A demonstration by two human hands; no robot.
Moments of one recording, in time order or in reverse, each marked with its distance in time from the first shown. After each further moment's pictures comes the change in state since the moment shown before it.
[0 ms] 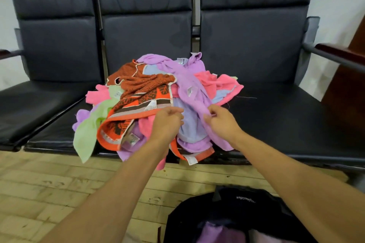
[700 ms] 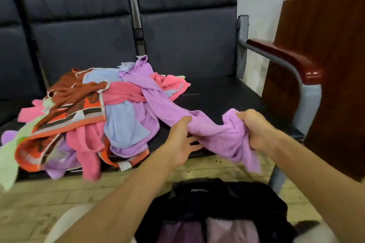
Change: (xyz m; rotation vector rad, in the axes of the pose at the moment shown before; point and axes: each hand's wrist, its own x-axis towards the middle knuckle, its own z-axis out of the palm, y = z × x) left_hand -0.058 -0.004 0.179 -0.400 -0.432 -0.446; right_hand -0.082 0.081 -0.188 0.704 0.205 0.645
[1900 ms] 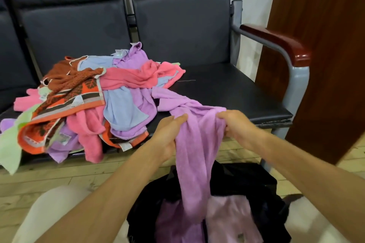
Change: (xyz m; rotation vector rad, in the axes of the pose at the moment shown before) left_hand -0.035 -0.016 -0.023 0.079 0.032 0.066; right_hand -0.024 0.042 0.015 -0.329 0.015 -0.087
